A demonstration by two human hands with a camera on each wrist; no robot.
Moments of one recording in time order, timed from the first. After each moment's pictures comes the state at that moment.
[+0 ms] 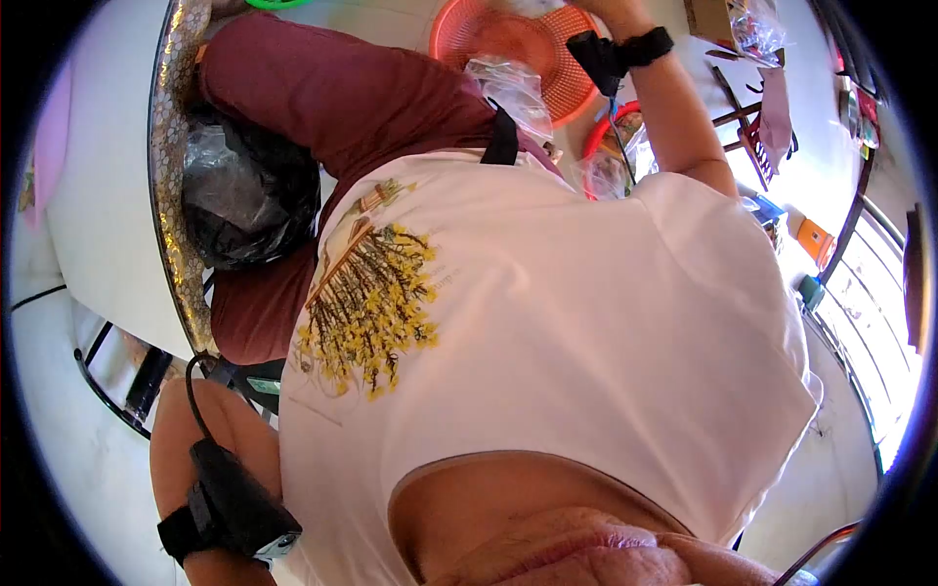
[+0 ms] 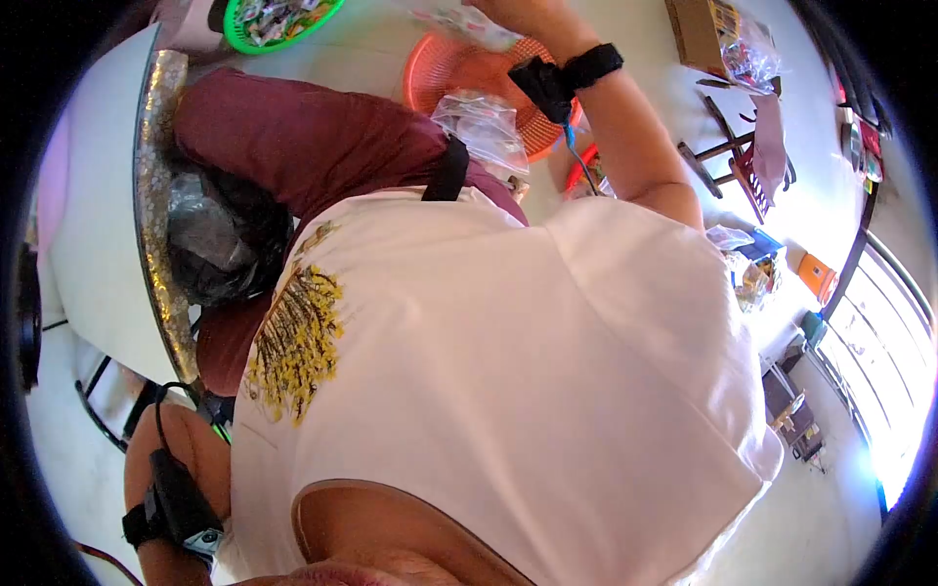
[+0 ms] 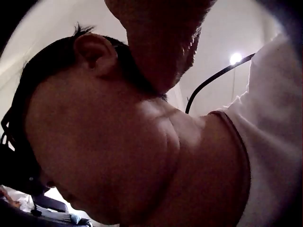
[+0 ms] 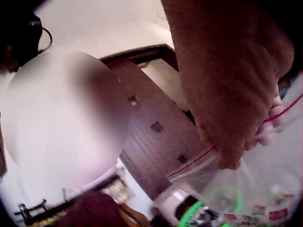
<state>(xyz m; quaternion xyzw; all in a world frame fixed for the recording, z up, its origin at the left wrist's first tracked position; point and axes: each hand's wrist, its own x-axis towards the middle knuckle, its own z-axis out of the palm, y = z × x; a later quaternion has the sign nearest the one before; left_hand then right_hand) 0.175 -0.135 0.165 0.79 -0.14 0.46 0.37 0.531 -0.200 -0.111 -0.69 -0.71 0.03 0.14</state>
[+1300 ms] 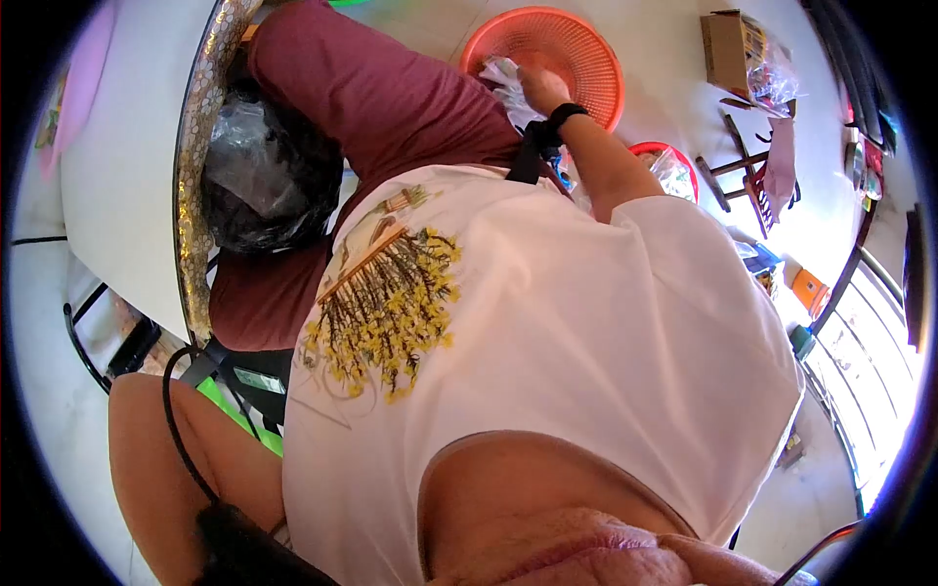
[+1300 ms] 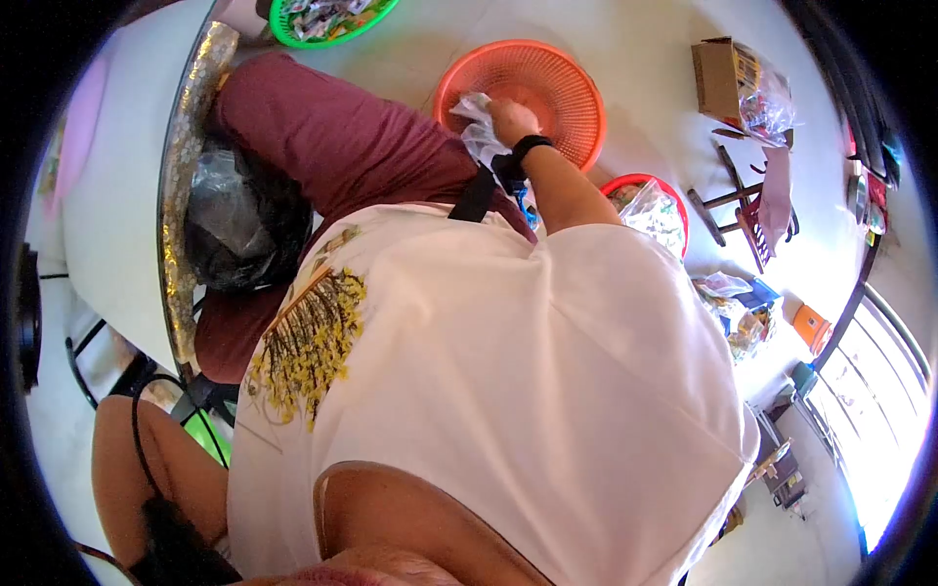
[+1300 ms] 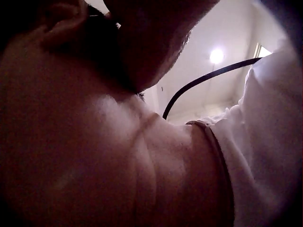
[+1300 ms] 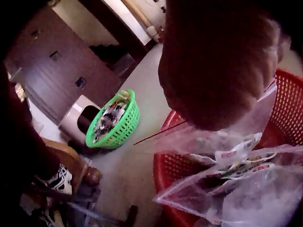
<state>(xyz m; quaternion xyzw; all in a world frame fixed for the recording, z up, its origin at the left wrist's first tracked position) 0.156 -0.165 0.185 0.80 -0.11 0.50 0.30 0.457 -0.261 -0.313 -0.80 -0.56 0.24 0.01</state>
